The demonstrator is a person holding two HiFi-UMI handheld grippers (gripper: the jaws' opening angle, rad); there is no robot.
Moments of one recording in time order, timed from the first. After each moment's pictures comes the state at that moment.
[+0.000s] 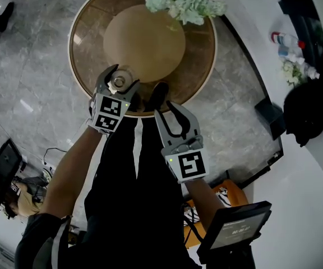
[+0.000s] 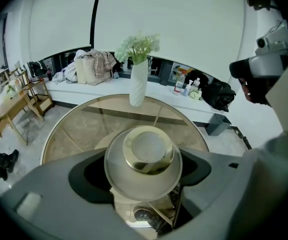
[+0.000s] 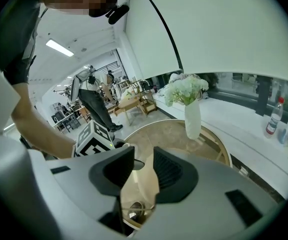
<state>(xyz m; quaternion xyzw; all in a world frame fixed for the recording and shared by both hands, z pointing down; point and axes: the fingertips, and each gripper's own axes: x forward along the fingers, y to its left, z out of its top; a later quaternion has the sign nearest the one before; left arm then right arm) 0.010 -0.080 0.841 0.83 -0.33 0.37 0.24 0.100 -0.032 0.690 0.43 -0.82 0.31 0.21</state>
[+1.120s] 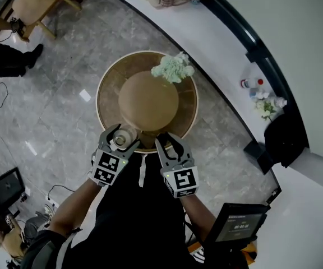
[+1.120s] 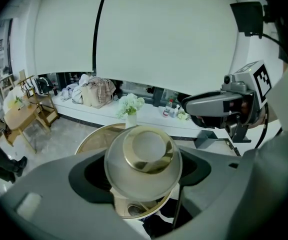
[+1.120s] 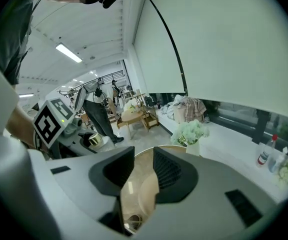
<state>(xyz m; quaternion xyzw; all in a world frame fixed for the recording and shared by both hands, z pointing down) -0.005 -0.042 0.594 0.85 -0.33 0.34 0.23 0.099 -0.044 0.539 0.46 -0.84 0.24 0.17</state>
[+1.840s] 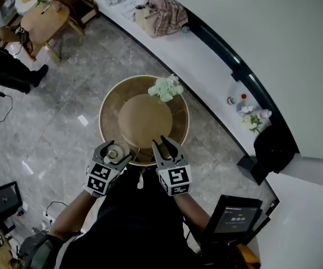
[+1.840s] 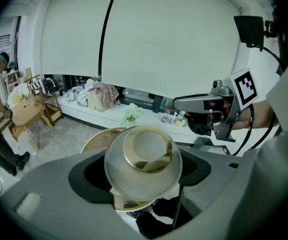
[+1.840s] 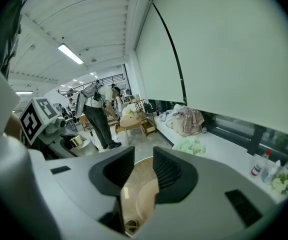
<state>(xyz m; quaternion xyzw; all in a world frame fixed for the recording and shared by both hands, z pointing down) -0.033 -0.010 0.517 0.85 -0.35 0.32 0.25 0.095 -0.045 0.475 0.47 -0.84 0.21 0.16</state>
